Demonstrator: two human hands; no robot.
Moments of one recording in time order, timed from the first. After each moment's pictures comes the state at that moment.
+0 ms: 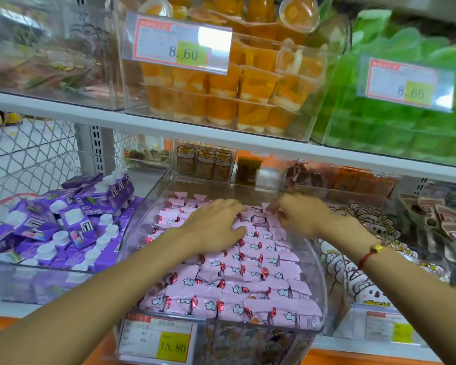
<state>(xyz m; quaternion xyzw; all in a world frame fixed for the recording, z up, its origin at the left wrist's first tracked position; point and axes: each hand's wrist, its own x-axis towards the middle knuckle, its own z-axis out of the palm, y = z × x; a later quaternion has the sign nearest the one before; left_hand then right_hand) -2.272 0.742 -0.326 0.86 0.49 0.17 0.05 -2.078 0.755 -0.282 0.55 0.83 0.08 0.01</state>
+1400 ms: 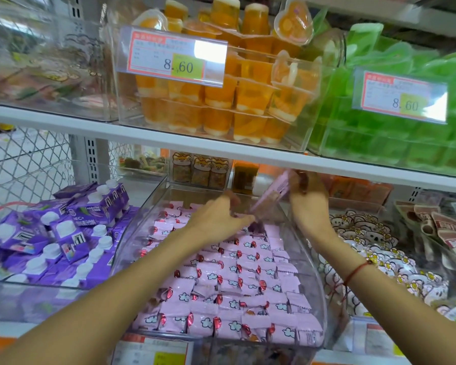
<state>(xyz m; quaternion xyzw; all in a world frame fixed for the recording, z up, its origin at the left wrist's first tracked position) -2.260 0.755 -0.308 0.77 0.53 0.30 0.20 -2.084 0.768 -0.283 0.52 0.63 -0.06 -0.58</state>
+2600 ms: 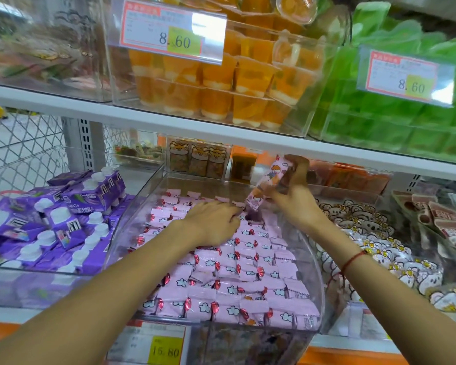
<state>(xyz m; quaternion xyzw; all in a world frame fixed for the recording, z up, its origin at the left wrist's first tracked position) -2.260 0.770 -0.336 0.84 0.52 0.14 0.05 -2.086 0.758 -0.292 0.48 0.72 -0.20 -0.46</state>
